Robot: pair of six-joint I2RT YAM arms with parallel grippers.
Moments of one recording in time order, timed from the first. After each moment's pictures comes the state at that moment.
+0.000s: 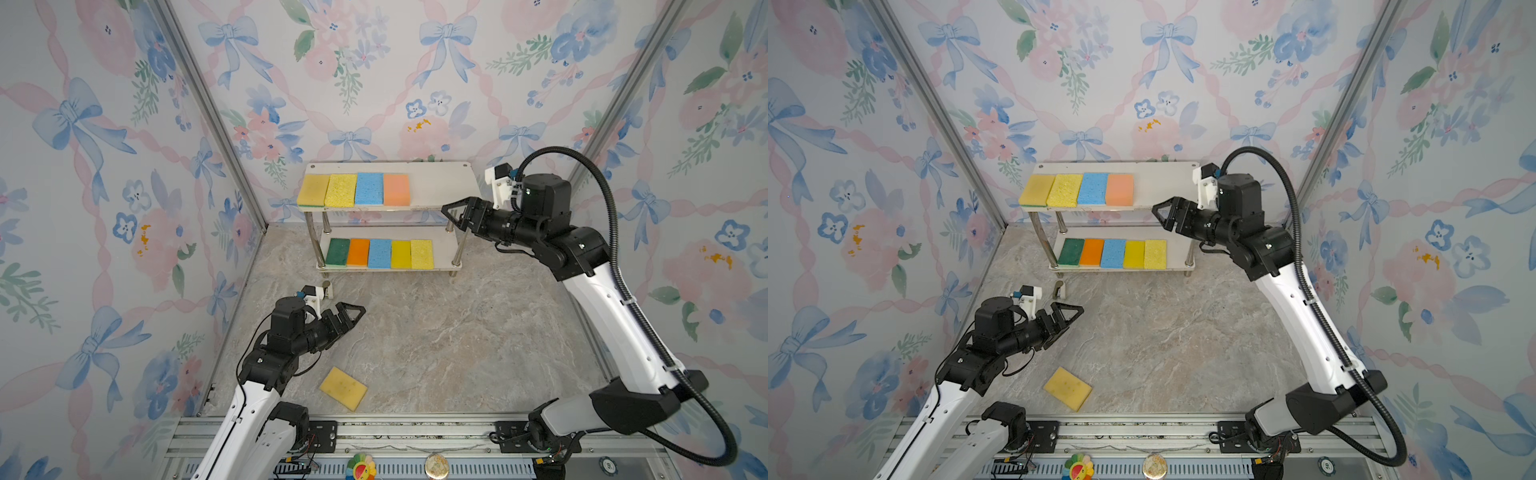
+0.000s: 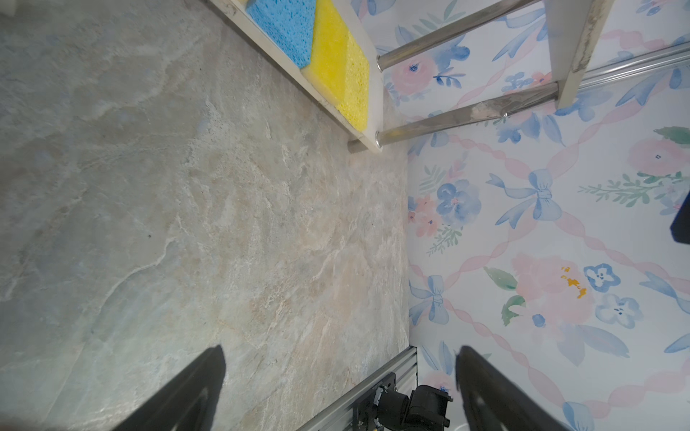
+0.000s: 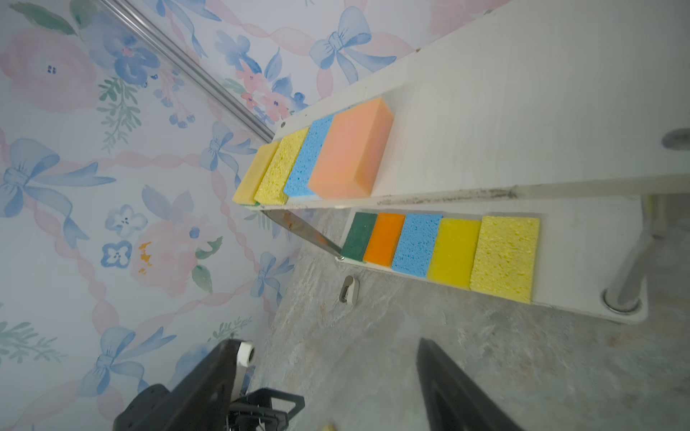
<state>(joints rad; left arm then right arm) -0.22 0.63 0.63 -0.57 0.51 -0.92 0.48 1.35 1.70 -0.74 -0.33 0.61</state>
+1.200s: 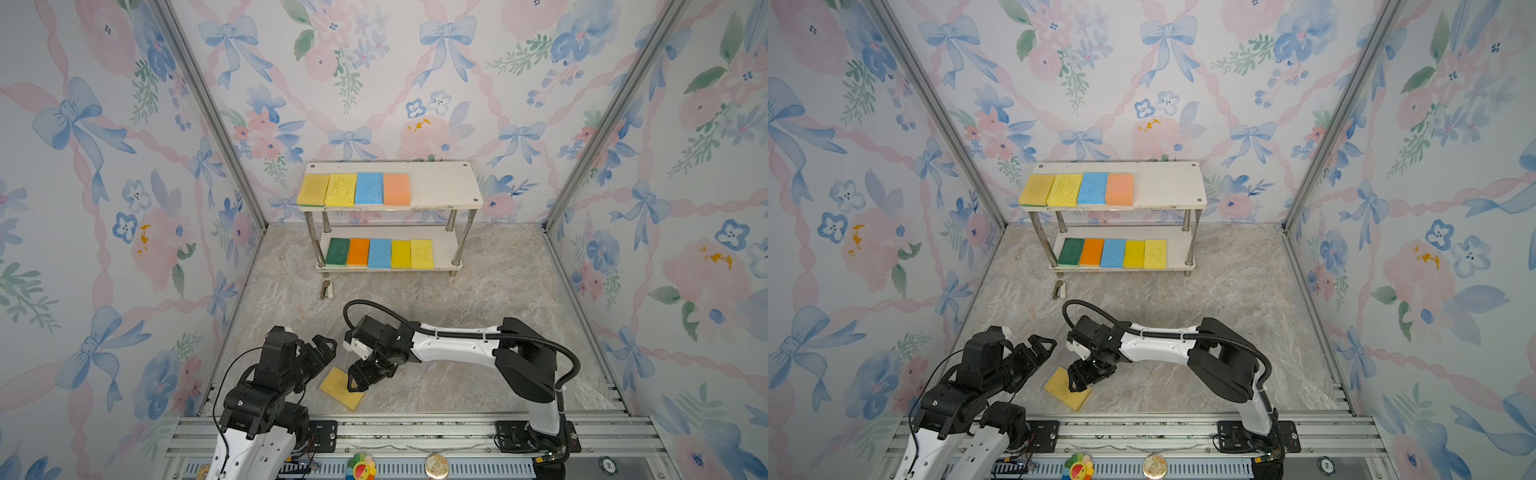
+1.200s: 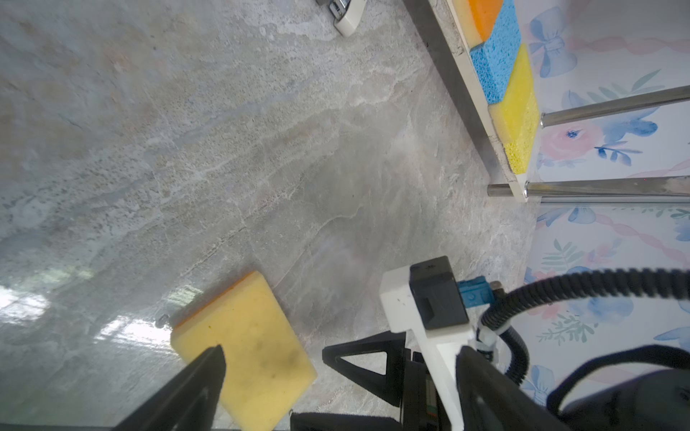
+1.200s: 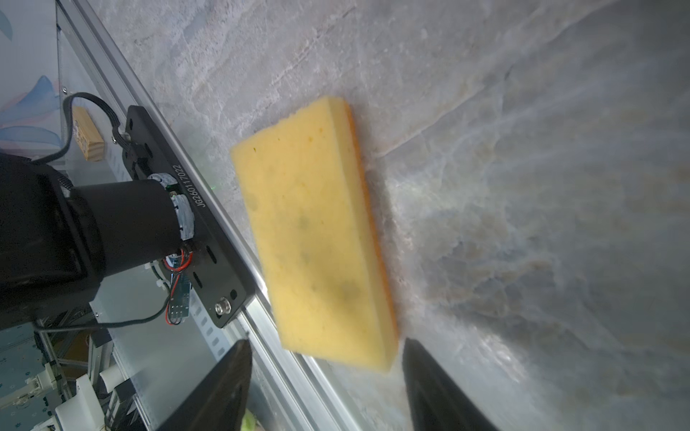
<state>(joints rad) -0.22 0.37 0.60 -1.03 0.15 -0.99 1.19 2.02 1.42 -0.51 -0.42 0.56</state>
